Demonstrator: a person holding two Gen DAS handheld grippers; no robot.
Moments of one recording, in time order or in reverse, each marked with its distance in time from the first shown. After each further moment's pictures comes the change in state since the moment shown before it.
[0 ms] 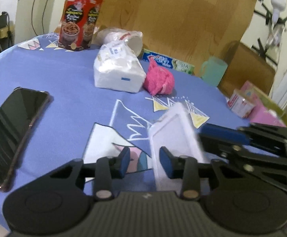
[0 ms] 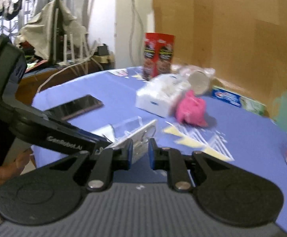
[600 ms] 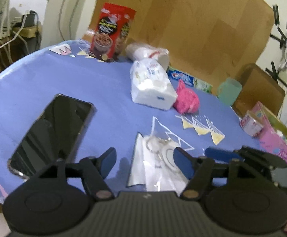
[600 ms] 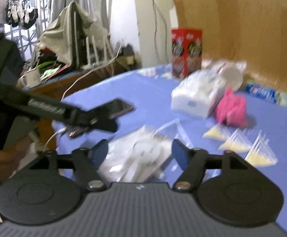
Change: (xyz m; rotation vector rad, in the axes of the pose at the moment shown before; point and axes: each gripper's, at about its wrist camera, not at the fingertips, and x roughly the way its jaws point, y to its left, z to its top) left arm -0.034 0.035 0.010 -0.072 -0.043 0.061; right arm 0.023 0.014 -0.002 0.071 0.027 0.184
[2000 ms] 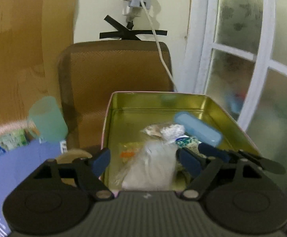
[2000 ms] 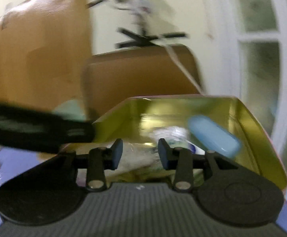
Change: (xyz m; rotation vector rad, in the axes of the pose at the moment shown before) left arm 0.153 -0.430 0.029 0.574 0.026 -0.408; right arm -0.255 -0.249 -0.072 0.463 -0.335 -0.980
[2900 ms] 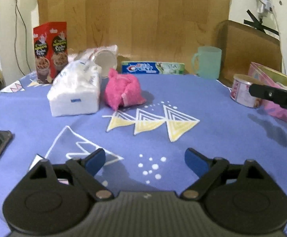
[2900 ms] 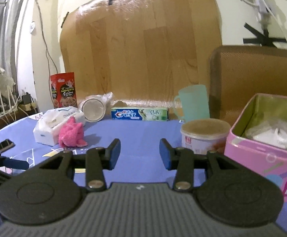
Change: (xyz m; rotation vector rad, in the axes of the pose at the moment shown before) left arm -0.143 0.174 -0.195 -0.267 0.016 0.520; right arm 0.004 0.134 -0.058 -0.210 0.021 0.501
